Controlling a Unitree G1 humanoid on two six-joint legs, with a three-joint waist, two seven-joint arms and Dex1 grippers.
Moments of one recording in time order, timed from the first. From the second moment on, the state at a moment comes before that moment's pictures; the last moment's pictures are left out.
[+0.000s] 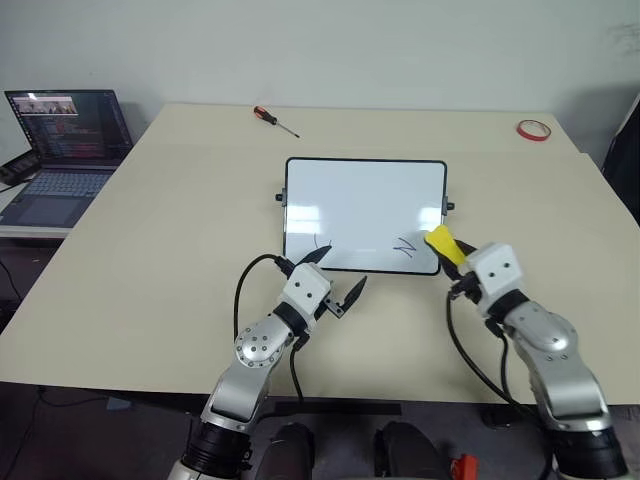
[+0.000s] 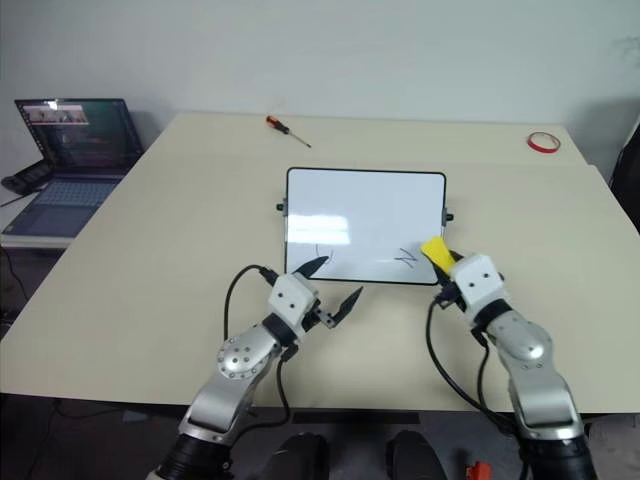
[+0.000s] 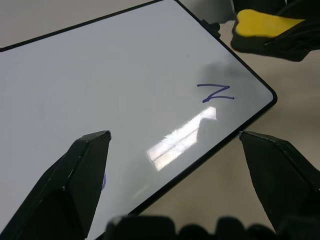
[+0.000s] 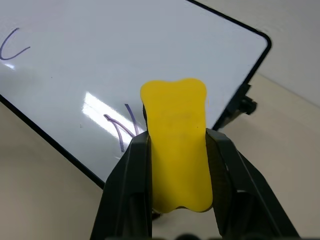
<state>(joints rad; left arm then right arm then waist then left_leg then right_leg) -0.13 0.20 -0.23 -0.13 0.04 0.00 -0.41 -0.14 -0.39 0.02 -0.26 -0.04 0.22 0.38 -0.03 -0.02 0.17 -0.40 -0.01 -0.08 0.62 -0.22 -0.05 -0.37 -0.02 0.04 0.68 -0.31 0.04</state>
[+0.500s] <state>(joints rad) -0.13 0.20 -0.24 -0.13 0.05 0.02 -0.42 -0.29 -0.39 0.12 -0.10 -0.13 0.17 0.40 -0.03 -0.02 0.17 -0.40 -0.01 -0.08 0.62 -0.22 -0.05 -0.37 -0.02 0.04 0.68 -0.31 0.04</state>
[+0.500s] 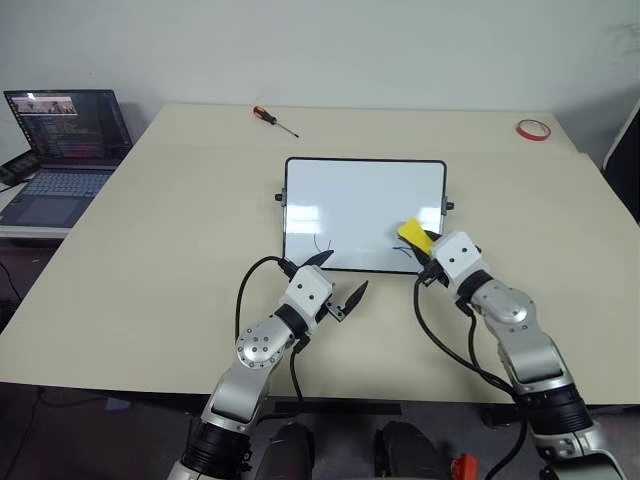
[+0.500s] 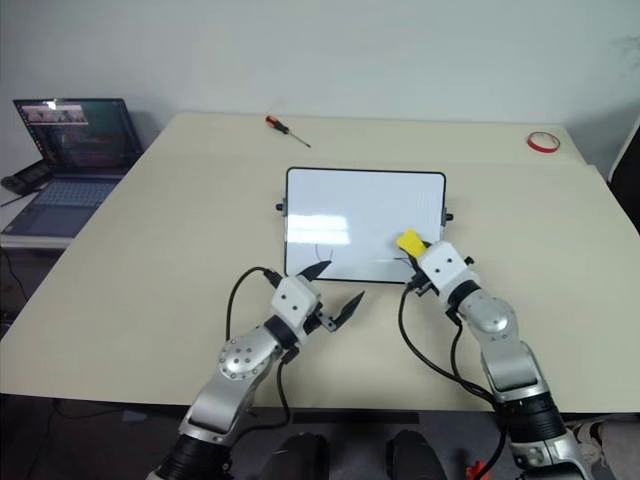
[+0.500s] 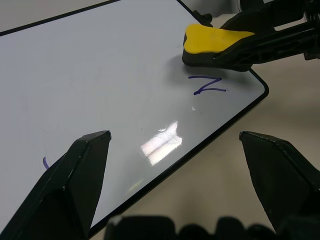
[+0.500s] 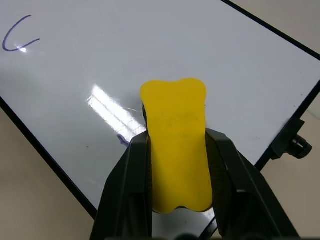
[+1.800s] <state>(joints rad) -0.14 0.19 -0.25 -0.13 0.05 0.03 -0.41 -0.31 -0.55 0.19 -0.14 -0.23 0.30 0.48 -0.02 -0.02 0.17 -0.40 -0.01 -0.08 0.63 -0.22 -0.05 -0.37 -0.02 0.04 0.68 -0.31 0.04</state>
